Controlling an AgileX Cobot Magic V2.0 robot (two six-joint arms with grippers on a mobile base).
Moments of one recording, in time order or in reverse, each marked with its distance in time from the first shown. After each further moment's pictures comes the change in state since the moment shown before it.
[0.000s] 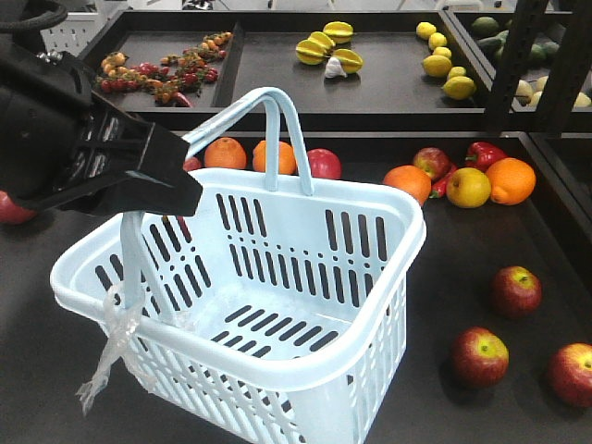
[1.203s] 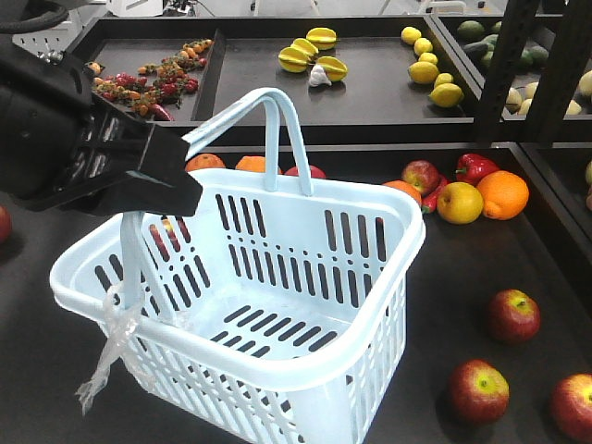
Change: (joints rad) left arm 0.000 0.000 0.000 0.000 0.000 0.000; right arm 0.000 0.000 0.000 0.000 0.000 0.000
